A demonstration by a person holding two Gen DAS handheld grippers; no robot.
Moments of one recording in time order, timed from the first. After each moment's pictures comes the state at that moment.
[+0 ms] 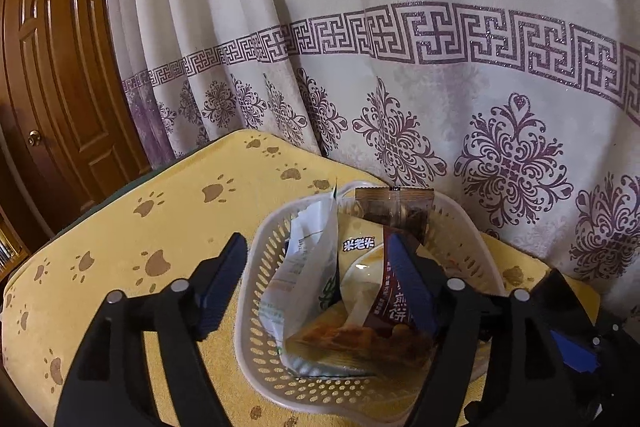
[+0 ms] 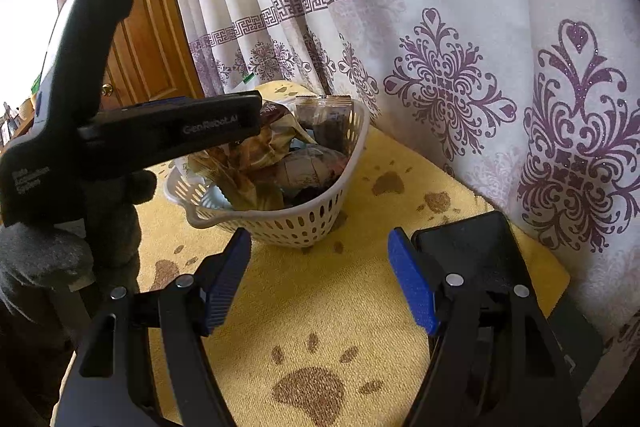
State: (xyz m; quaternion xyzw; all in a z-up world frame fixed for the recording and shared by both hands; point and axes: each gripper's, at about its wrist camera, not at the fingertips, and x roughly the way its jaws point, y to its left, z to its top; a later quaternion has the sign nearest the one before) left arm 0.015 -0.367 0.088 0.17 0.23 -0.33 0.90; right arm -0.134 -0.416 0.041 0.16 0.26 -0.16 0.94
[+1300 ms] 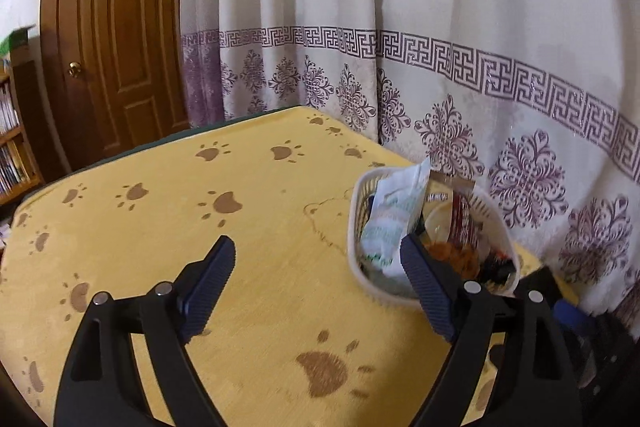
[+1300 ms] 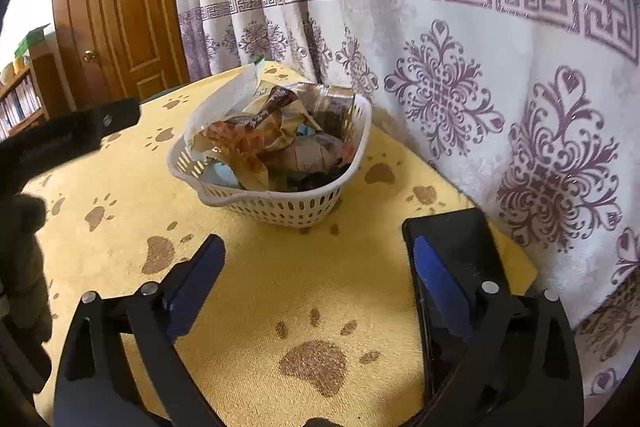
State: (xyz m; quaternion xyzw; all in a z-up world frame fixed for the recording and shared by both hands) left arm 0.001 -0.256 0.106 0.09 0.27 -0.28 0.92; right arm -0.132 -0.390 0.054 0.10 0.31 -0.20 0.92
